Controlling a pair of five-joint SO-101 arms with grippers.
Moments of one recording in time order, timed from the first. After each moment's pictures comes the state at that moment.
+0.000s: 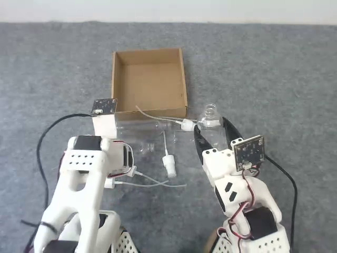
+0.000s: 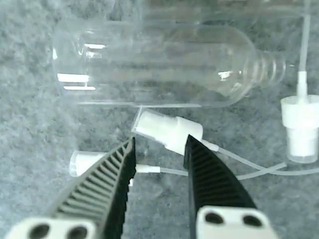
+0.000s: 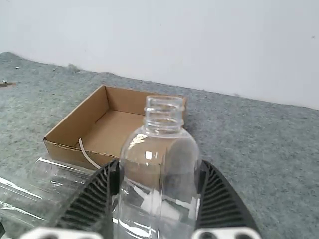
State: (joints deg) left arm -3.3 -32.1 57.9 72.3 11.2; right arm -23.6 -103.1 83.4 42.2 -2.0
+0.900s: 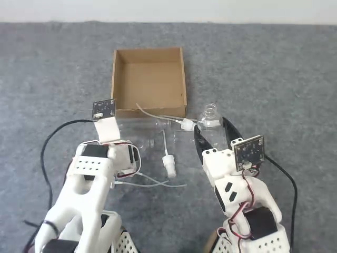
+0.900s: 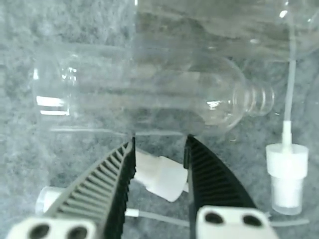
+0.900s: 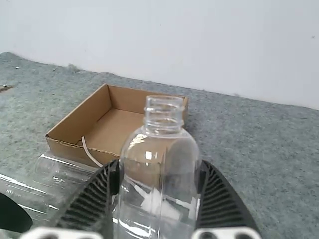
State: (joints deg) left arm -0.5 -32.0 66.3 55.1 20.4; right arm -23.6 -103.1 83.4 42.2 -2.0
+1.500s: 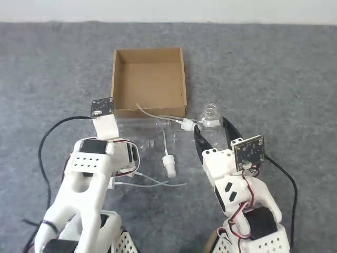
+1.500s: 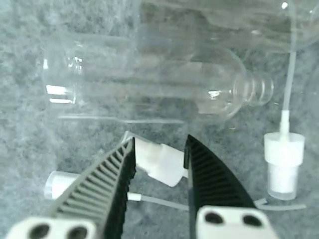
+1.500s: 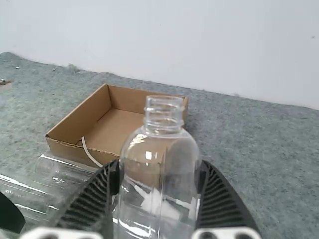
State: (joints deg) left arm -0.9 -31.9 61.8 62.5 20.4; right arm -23.6 -103.1 83.4 42.2 -2.0
